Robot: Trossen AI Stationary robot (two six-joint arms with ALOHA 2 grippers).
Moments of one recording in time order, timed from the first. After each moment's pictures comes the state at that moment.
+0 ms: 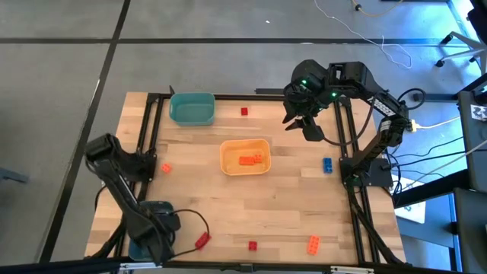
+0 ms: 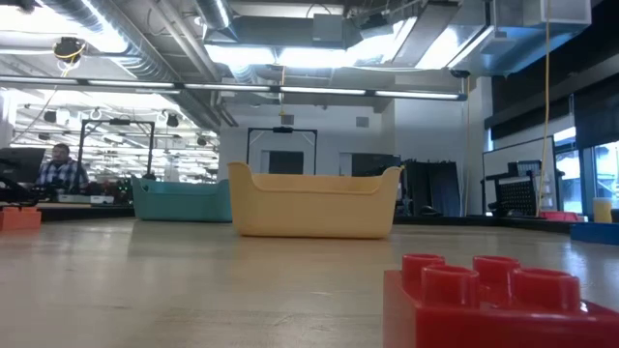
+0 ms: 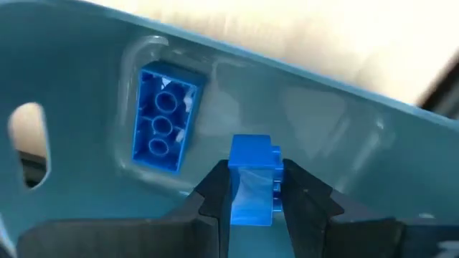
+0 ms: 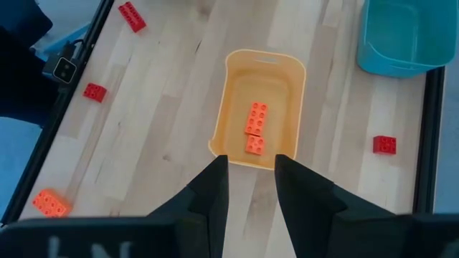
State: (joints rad) left arm -0.99 1.72 1.18 -1.02 0.13 -1.36; right arm -0.27 1.67 2.20 -1.57 -0.33 -0.45
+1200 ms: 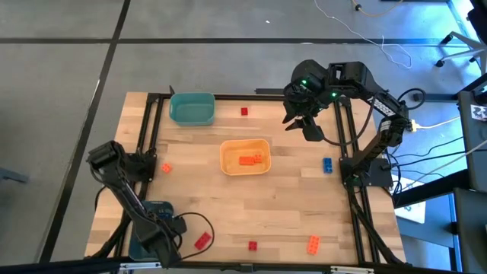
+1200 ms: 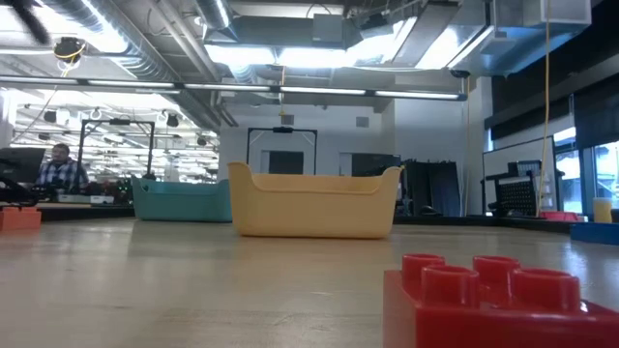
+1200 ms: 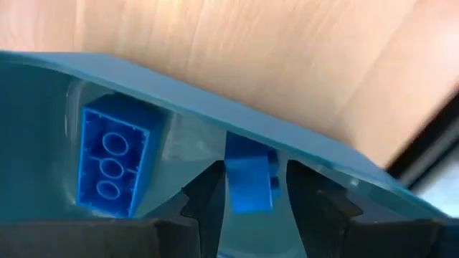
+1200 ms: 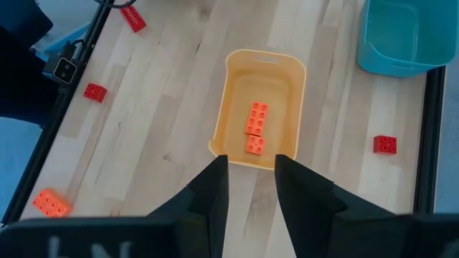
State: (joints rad) left arm -0.97 1.79 1.18 -0.91 0.10 -1.41; right arm -0.27 1.67 2.20 -1.57 -0.33 -0.45
